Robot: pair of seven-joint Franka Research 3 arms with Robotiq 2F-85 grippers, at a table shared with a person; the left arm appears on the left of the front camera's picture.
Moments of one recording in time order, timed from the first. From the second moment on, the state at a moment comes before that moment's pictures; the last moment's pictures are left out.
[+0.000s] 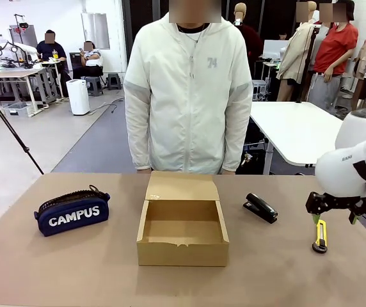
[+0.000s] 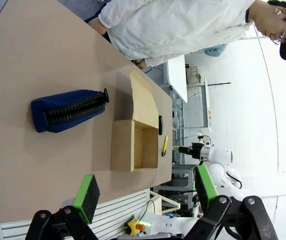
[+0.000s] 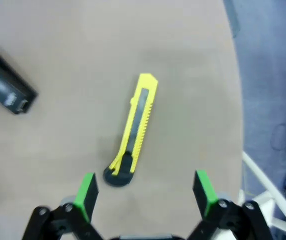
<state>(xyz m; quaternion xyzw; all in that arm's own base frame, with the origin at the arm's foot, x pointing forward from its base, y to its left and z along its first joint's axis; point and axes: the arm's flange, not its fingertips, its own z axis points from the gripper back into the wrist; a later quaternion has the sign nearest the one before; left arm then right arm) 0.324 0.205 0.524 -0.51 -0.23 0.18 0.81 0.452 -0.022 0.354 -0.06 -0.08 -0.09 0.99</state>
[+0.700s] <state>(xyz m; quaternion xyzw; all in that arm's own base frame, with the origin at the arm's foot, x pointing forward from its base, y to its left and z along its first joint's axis) 0.324 0.205 0.524 -0.51 -0.23 0.18 0.81 0.470 -0.027 0.332 -0.07 -0.06 -0.11 0.99</state>
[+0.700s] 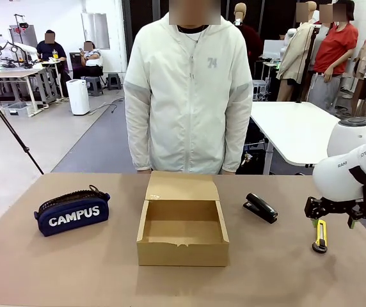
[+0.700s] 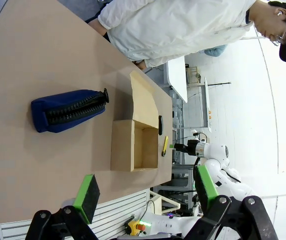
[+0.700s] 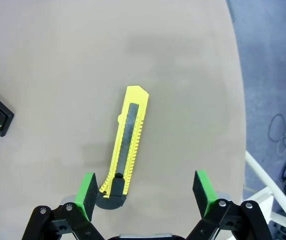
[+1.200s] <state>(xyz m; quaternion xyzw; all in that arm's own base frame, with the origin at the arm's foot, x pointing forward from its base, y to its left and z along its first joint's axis) 0.324 0.205 0.524 -0.51 -0.23 0.18 0.81 0.468 -0.036 0.315 -0.01 -0.01 -0.37 0.93</state>
